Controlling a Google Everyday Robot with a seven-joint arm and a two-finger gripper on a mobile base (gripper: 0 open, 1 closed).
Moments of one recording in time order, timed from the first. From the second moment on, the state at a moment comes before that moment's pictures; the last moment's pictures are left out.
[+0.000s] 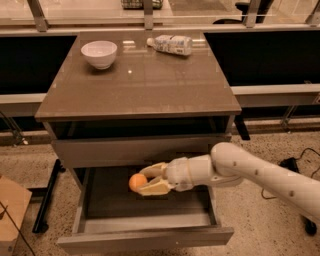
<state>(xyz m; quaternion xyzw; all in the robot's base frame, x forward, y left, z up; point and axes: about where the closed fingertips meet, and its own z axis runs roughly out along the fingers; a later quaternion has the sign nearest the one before) 0.493 0.037 0.627 -0.51 0.64 0.44 0.37</state>
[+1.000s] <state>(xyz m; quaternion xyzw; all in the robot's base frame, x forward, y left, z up) 0.530 -0.045 0.856 -0.58 0.61 0.32 0.44</state>
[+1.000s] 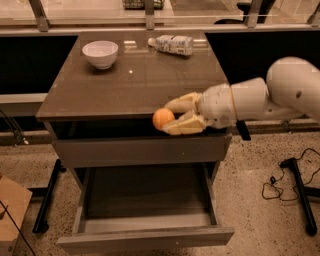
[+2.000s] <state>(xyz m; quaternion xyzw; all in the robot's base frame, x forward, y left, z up) 0.697 -0.016 0.924 -0.58 0.65 0.21 0.44</state>
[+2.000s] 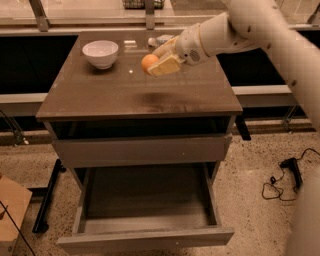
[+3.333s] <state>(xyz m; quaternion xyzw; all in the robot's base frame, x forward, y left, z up) 0.782 0.012 0.840 -0.55 0.70 0.24 0.39</state>
